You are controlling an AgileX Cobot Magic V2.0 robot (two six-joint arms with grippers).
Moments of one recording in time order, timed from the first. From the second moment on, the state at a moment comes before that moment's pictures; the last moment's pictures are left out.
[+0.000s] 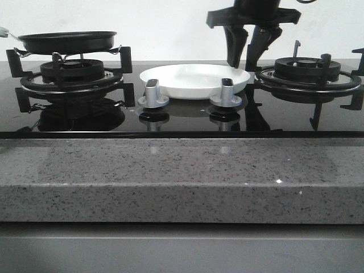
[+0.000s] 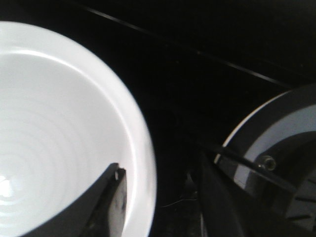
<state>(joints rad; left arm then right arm) 0.02 0.46 -0.50 -0.01 0.13 0.05 0.27 2.25 -2.33 0.03 1.25 -0.01</state>
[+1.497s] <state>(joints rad) 0.02 0.46 -0.50 -0.01 0.13 0.05 0.24 2.25 -2.39 0.23 1.25 -0.05</state>
